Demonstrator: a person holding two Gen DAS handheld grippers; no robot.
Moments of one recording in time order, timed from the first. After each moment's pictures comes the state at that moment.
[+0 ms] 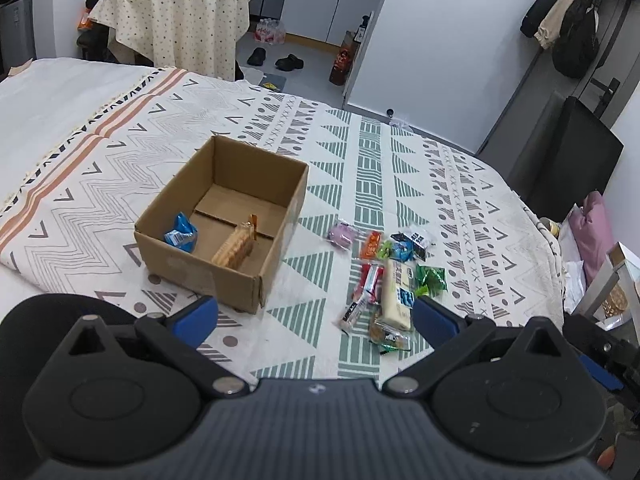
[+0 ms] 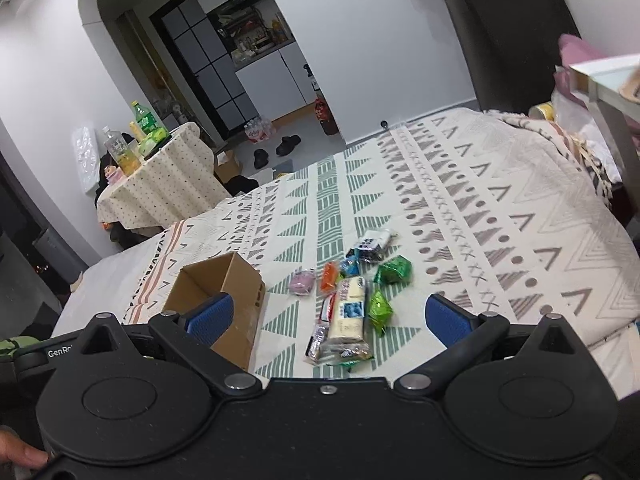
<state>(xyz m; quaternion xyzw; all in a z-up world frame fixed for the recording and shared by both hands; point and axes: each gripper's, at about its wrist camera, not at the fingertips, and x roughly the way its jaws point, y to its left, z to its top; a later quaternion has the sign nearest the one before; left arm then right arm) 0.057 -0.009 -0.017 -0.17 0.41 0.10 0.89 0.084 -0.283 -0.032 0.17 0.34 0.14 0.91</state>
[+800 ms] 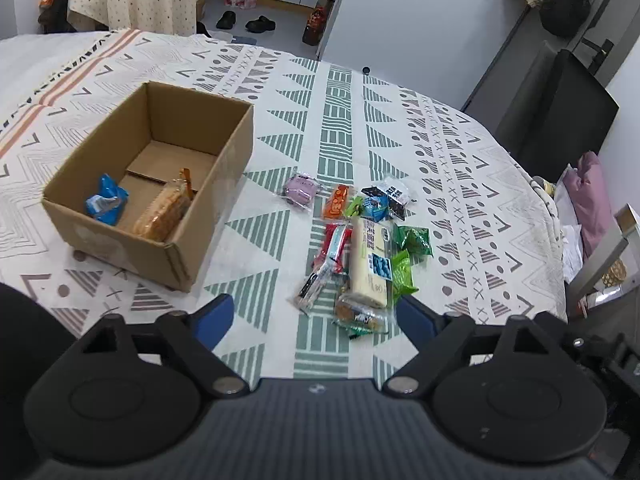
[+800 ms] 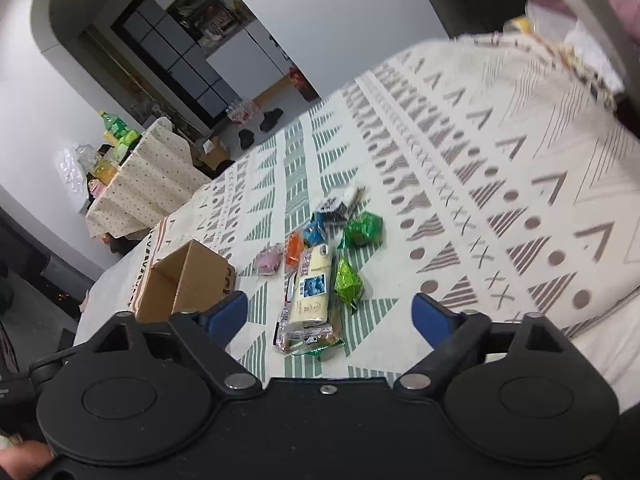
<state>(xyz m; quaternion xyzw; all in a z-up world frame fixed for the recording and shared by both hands) 0.114 -0.047 -0.084 -0.18 0.45 0.06 0.87 0.133 -0.318 -0.112 0.25 0.40 0.14 0.87</state>
